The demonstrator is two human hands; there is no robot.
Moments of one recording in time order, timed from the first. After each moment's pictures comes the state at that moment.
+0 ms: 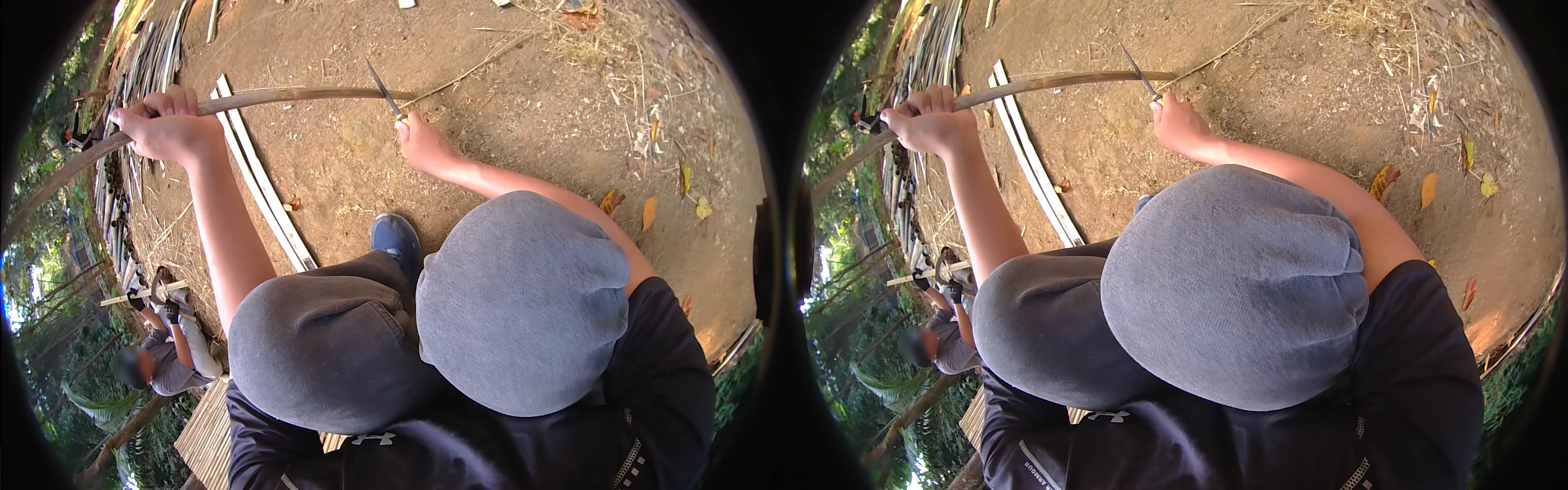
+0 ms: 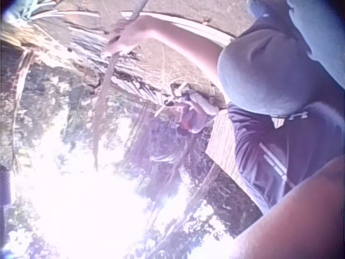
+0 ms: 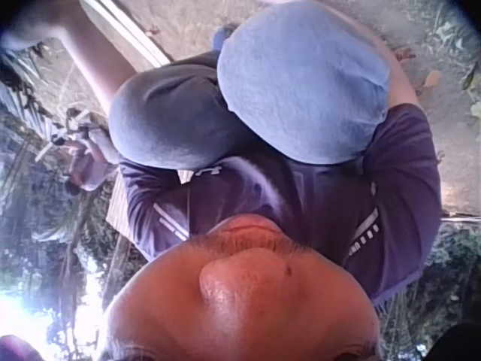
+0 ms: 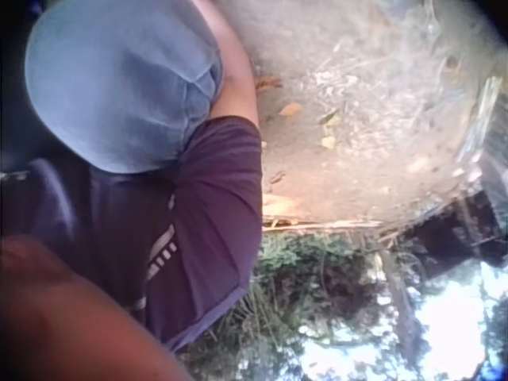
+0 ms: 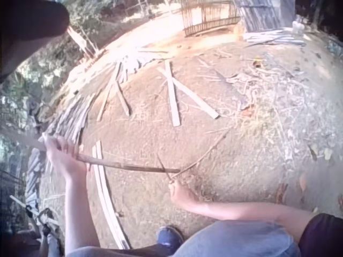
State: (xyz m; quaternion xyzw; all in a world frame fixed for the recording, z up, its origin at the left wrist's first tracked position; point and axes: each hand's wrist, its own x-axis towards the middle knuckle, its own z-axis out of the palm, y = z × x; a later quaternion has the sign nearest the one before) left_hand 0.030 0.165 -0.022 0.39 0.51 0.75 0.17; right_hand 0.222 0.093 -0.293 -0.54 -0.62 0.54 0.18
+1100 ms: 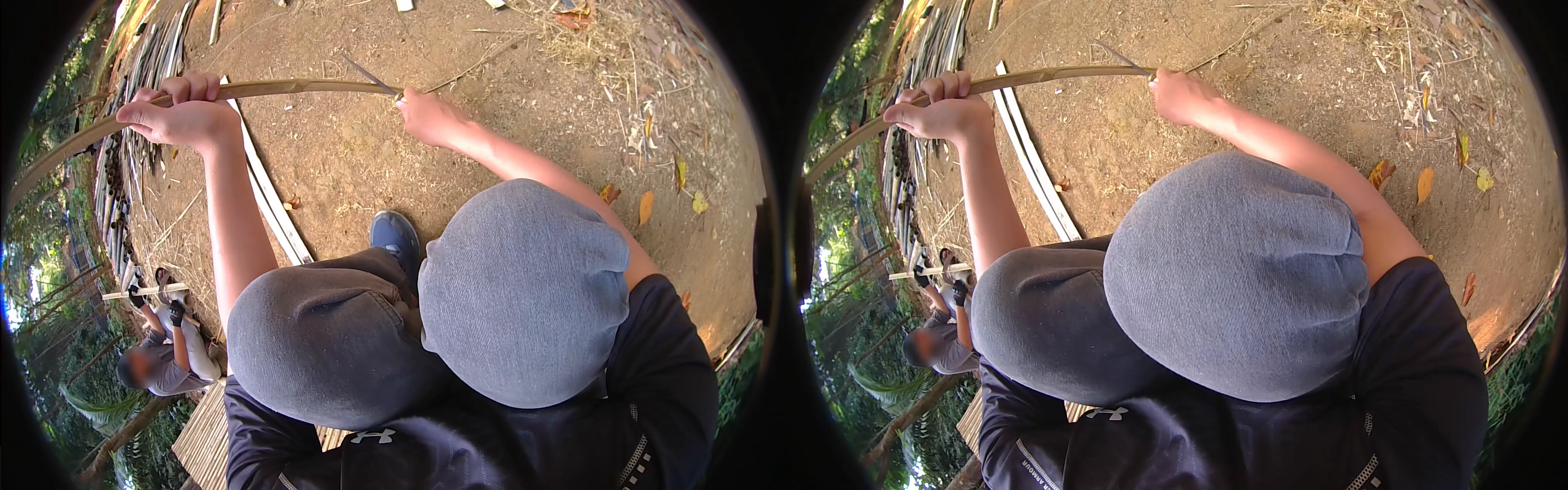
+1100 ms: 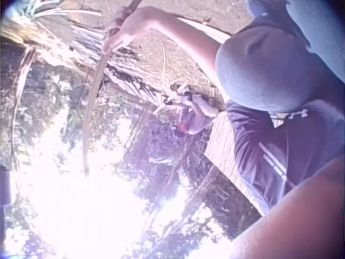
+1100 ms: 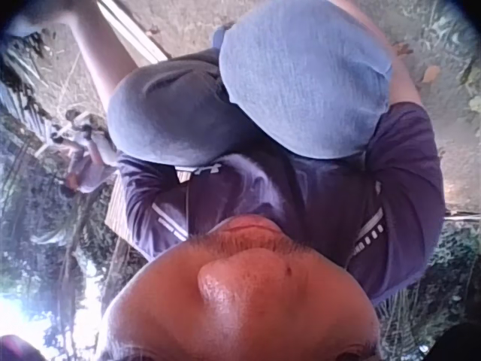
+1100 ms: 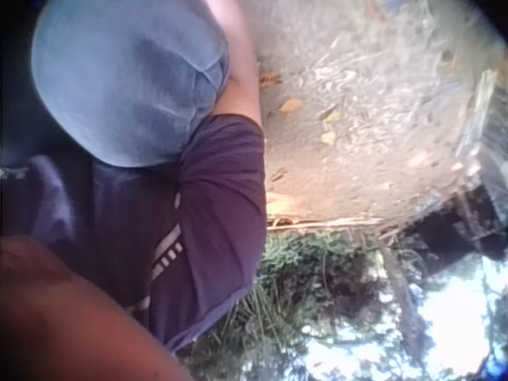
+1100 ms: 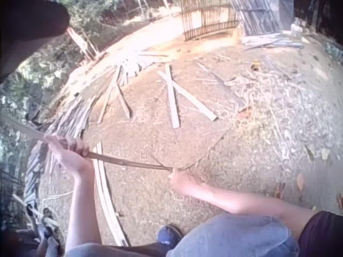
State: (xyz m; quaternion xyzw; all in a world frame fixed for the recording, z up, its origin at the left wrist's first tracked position) left_hand 0.031 0.161 -0.032 0.43 0.45 0.75 0.21; right_hand 0.249 0.131 -0.234 -0.53 -0.70 0.48 0.04
